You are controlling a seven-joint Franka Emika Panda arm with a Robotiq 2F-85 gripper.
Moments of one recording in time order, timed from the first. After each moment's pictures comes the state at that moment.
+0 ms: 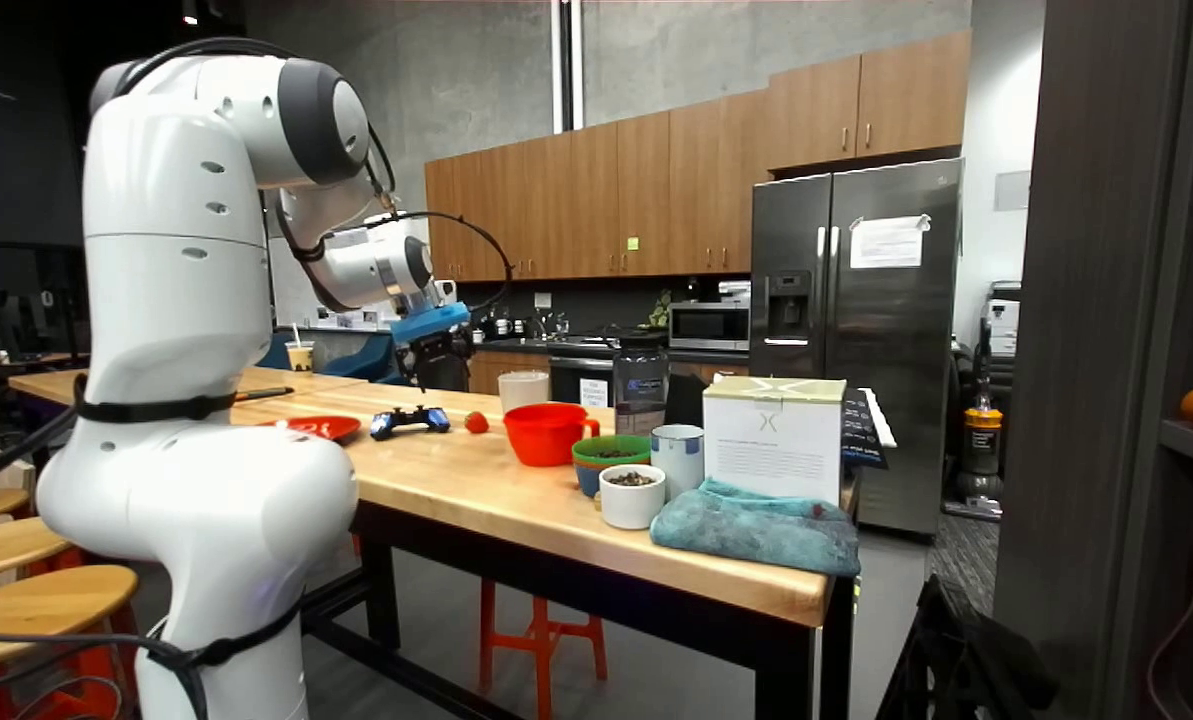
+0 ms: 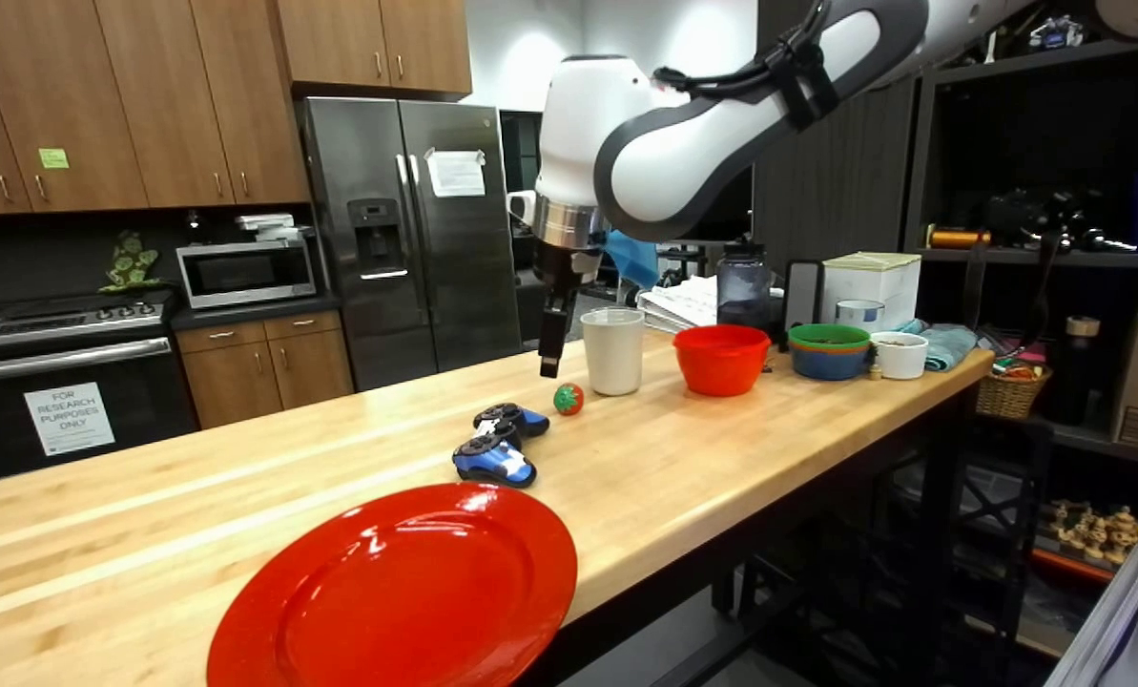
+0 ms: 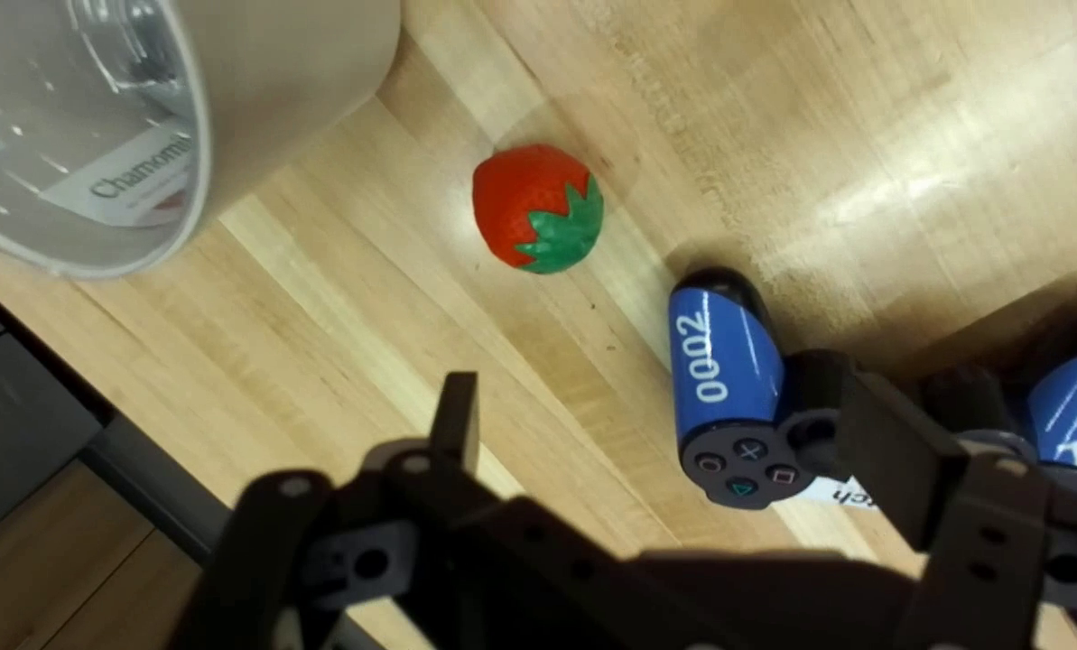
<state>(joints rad) 0.28 0.05 0.27 -2.00 -0.27 2.36 -0.18</state>
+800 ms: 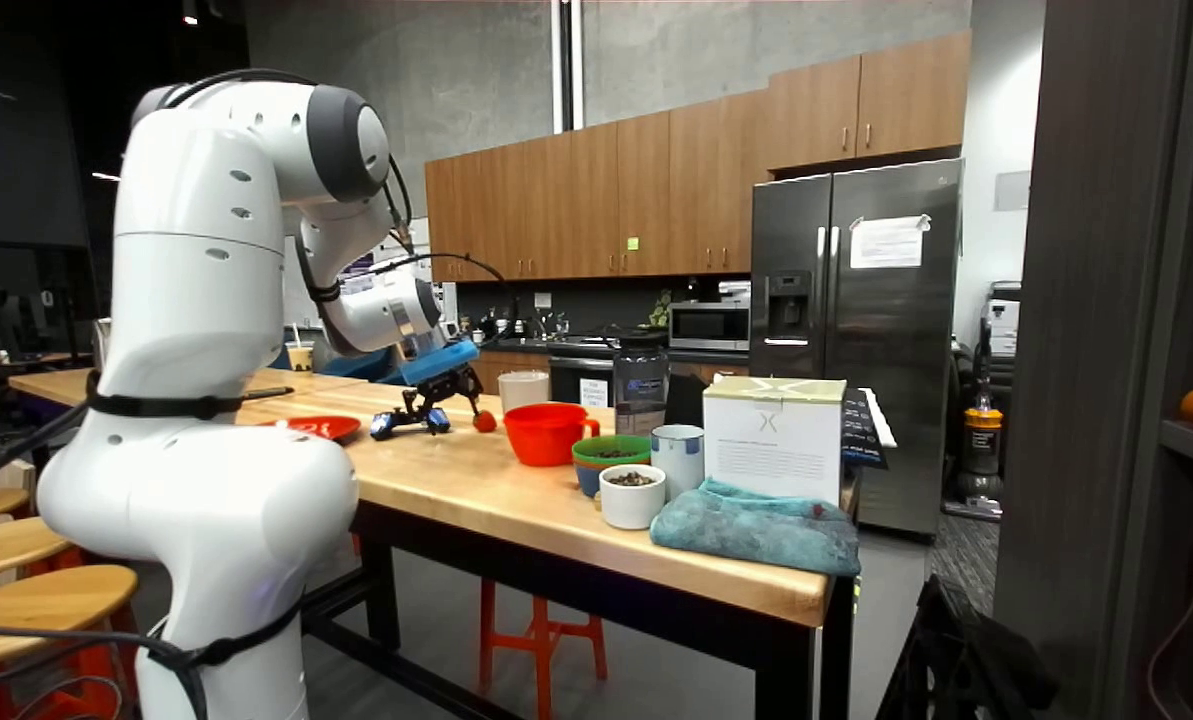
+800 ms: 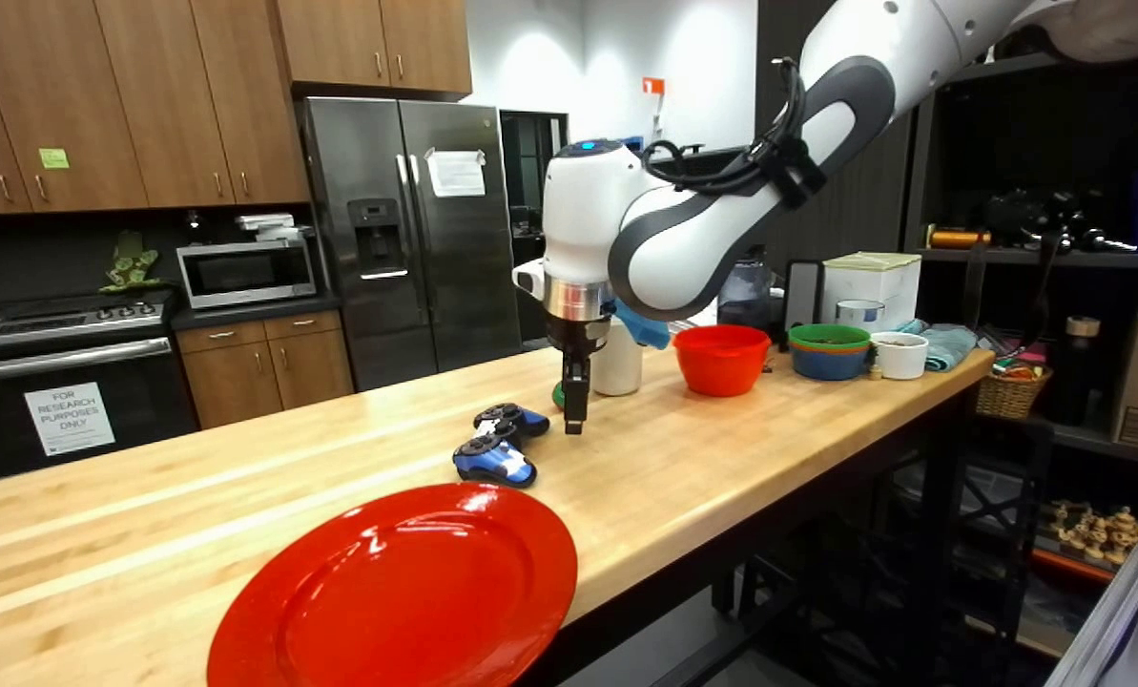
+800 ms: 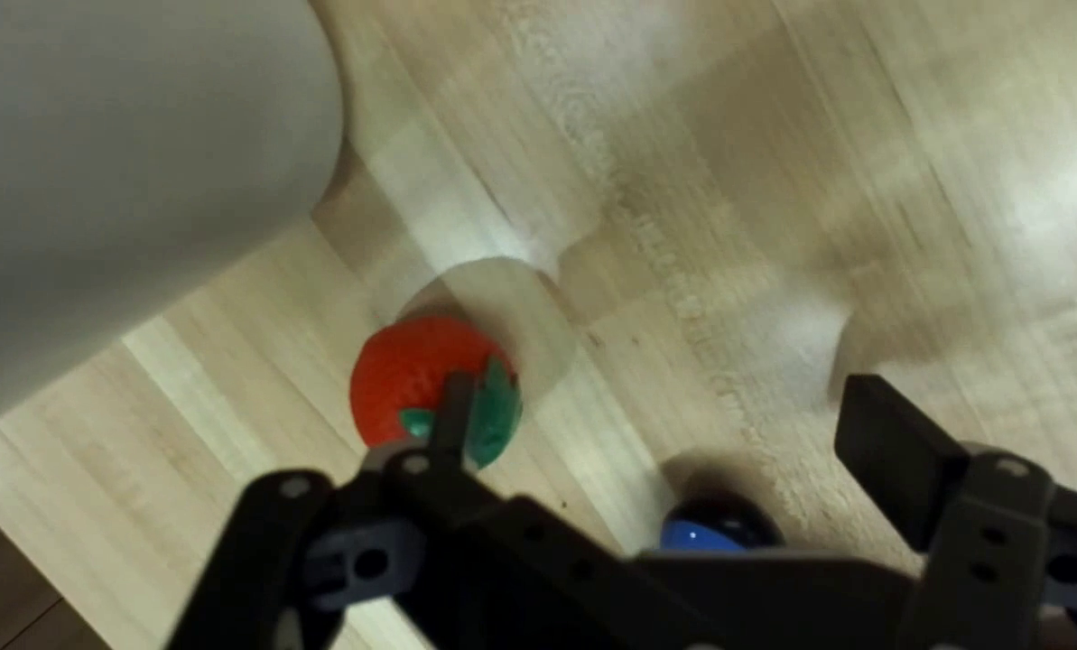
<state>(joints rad) 0.28 0.14 0.26 -2.07 -0.42 2.43 -0.16</state>
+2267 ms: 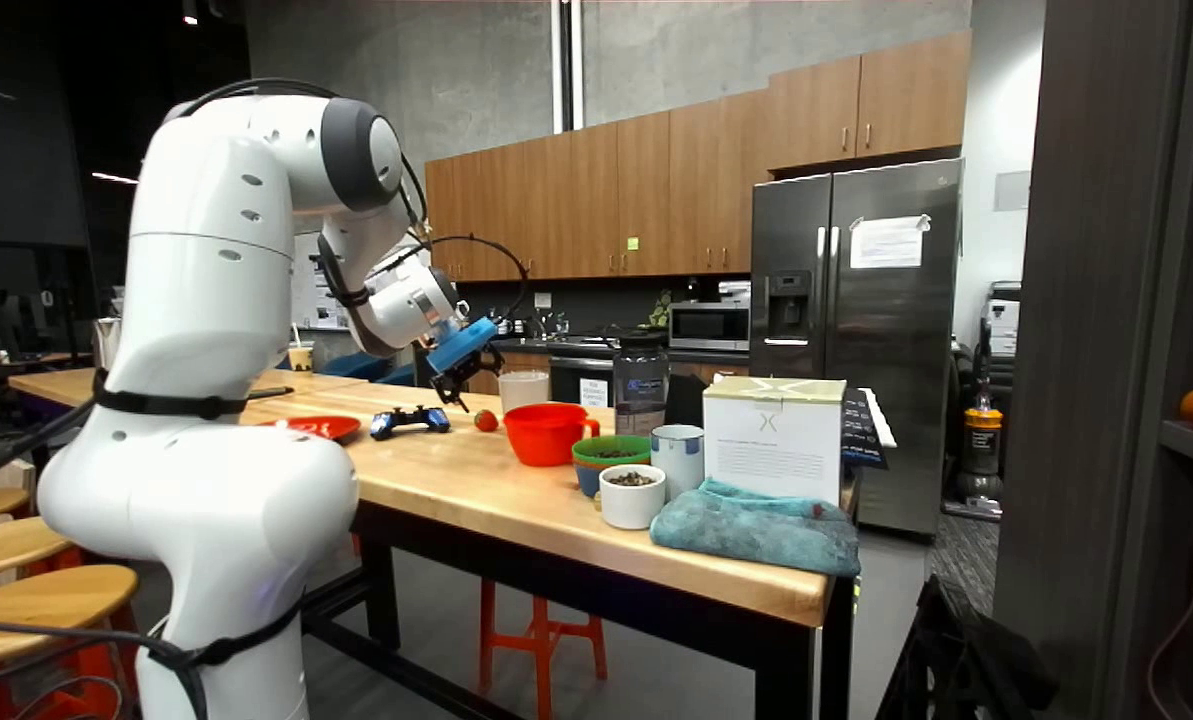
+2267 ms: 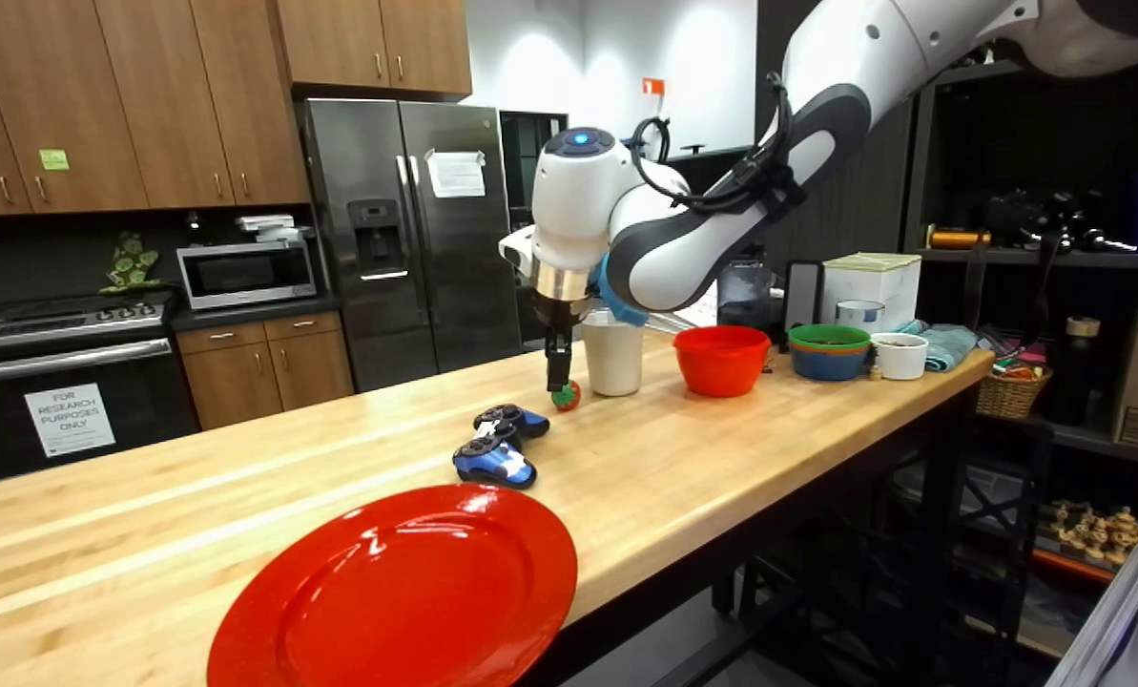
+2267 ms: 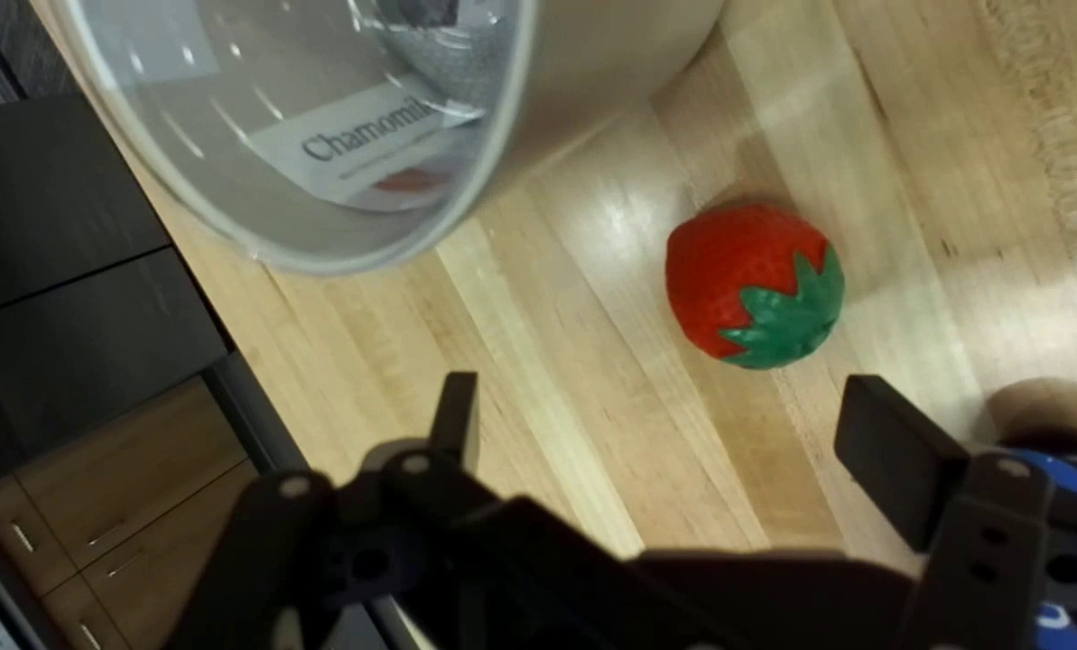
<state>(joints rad) 0.28 0.19 0.21 -1.96 -0.70 2.48 -0.07</state>
